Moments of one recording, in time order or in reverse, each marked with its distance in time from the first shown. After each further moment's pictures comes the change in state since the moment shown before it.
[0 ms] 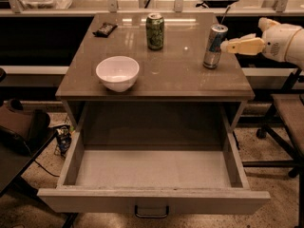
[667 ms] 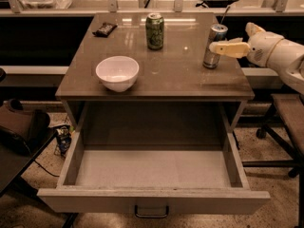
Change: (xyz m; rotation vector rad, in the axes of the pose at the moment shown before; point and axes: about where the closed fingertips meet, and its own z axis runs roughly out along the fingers) arm 0.012 0.005 0.034 -0.017 -0.130 0.060
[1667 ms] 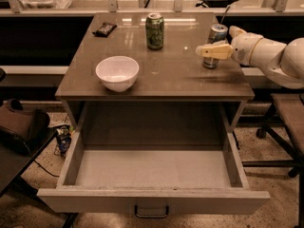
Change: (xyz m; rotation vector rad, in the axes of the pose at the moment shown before) arm 0.029 0.010 0.049 -0.055 0.070 -0.007
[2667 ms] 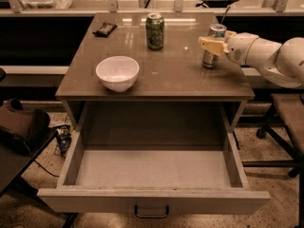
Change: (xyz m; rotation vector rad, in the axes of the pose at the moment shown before) arm 0.000 0.006 0.008 -0.014 -0.001 0.001
